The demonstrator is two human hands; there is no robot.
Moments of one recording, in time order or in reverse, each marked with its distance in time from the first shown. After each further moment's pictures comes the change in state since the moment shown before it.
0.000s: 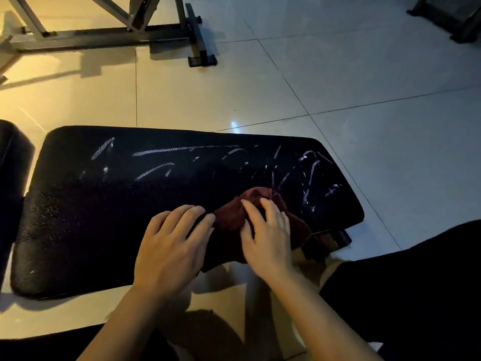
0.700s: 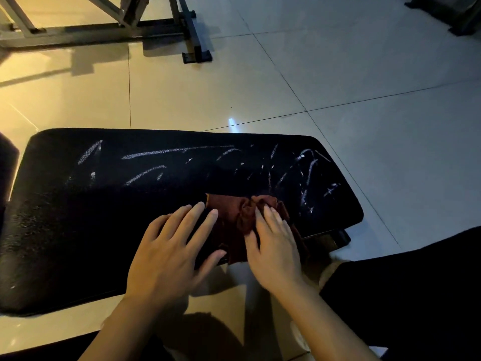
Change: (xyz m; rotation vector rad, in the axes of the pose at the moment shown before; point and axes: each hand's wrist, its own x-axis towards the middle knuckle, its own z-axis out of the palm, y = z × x) left_hand 0.007 0.004 -0.003 0.040 -0.326 0.007; right_hand -0.011 0.006 -0.018 -0.036 -0.127 0.092
